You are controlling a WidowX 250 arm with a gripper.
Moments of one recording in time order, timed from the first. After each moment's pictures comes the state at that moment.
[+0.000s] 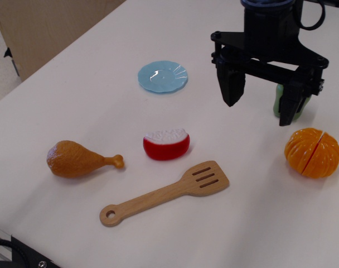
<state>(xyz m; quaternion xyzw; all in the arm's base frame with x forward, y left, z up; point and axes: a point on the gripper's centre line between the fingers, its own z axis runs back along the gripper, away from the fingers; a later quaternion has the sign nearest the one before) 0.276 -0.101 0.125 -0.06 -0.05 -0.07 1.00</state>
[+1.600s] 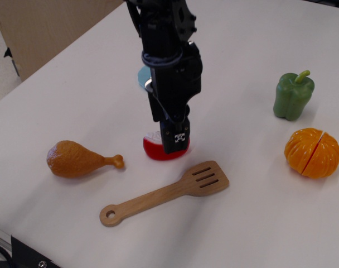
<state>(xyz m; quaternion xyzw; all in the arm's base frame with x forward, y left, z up) 0.271 0.001 0.042 -0.01 -0.04 -0.37 0.93</state>
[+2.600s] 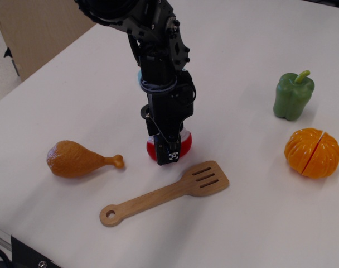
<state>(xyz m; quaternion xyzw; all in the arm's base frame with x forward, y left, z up) 0.275 0.006 0.007 0.00 -0.02 -0.37 0.93</state>
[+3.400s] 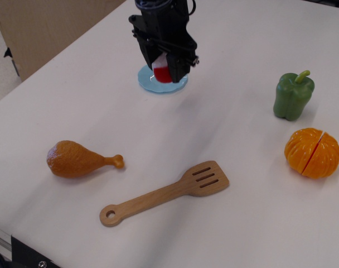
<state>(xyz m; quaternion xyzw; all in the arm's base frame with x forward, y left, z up) 0.348 0.044 0.077 0.00 -0.13 -0.08 0.99</state>
